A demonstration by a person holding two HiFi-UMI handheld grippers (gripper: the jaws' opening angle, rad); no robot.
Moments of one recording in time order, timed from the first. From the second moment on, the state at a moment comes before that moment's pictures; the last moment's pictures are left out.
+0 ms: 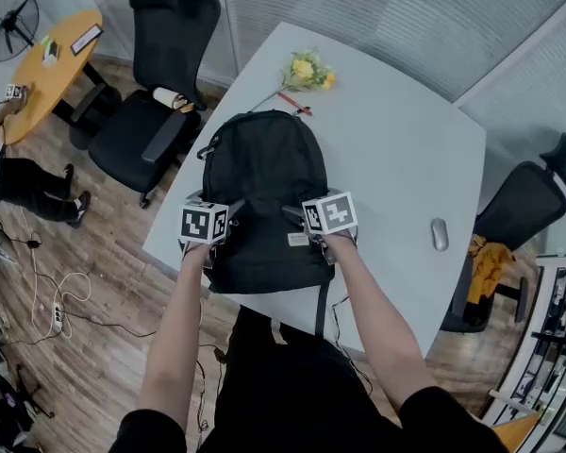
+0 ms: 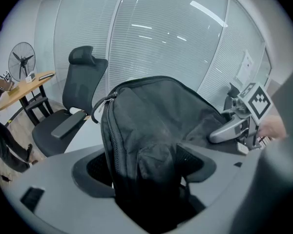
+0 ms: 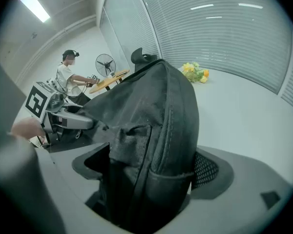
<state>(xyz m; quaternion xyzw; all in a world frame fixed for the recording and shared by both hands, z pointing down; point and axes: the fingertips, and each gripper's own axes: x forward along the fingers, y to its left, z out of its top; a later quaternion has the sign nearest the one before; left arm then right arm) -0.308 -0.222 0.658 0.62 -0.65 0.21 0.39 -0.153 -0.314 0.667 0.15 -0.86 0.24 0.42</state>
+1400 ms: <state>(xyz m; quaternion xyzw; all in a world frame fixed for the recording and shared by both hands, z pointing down) -0.202 -0.119 0.500 0.63 -0.73 0.11 0.25 -0.085 -0.232 0.536 0.13 -0.94 0.19 0.24</state>
